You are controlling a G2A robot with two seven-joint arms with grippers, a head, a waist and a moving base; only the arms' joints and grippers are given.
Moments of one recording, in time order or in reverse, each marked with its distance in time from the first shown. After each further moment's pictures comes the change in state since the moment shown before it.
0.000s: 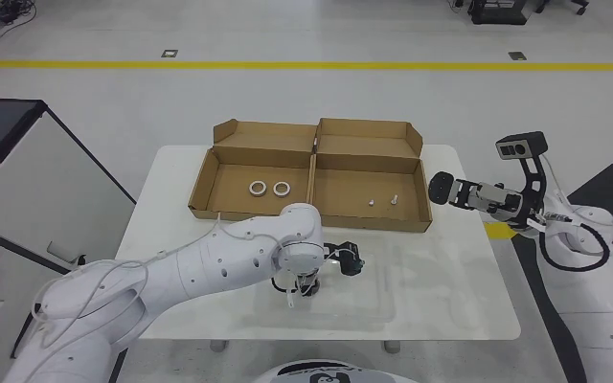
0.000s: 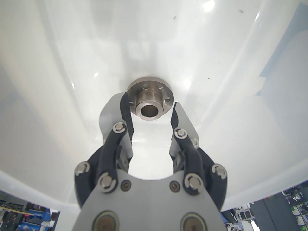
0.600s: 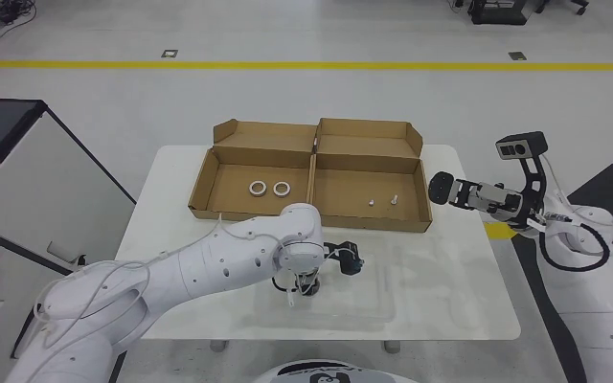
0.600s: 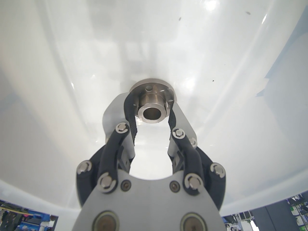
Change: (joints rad) left arm 0.006 -0.006 0.000 0.021 0.011 -0.009 0.009; right arm 0.000 0.000 0.000 0.000 0.000 0.000 0.000
